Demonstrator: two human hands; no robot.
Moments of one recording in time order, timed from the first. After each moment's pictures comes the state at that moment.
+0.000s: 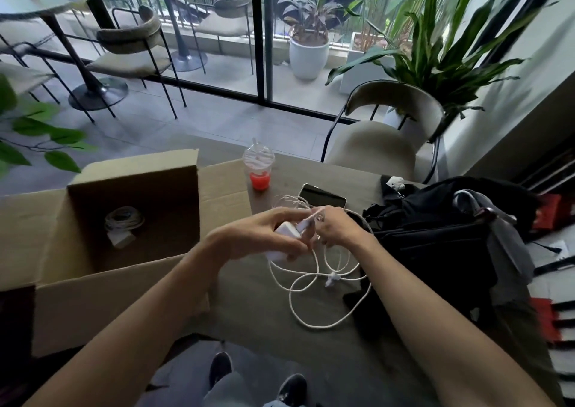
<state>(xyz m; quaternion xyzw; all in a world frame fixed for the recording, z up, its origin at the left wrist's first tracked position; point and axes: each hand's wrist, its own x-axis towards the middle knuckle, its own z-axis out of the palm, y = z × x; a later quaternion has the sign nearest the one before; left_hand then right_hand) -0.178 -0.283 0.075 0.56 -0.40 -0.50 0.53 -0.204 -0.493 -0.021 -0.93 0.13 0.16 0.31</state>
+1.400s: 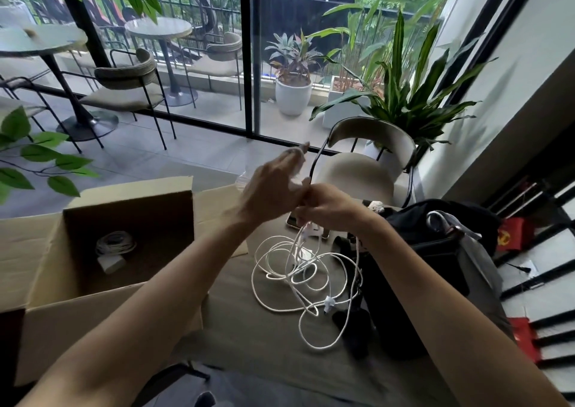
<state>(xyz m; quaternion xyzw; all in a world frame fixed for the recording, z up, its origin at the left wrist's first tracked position) -0.134 -0.339 0.104 0.78 -0.45 0.13 0.42 -0.220 -0.472 0.118 -0.91 -0.01 0.06 0.40</state>
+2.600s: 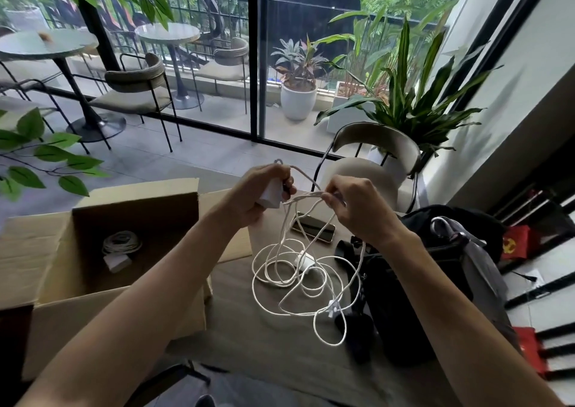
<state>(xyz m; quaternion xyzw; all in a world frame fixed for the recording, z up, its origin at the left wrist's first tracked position) -0.135 -0.305 0.120 0.53 -0.18 -0.33 0.76 -0.251 -0.490 0.134 -0.96 -0.06 -0.20 0.20</state>
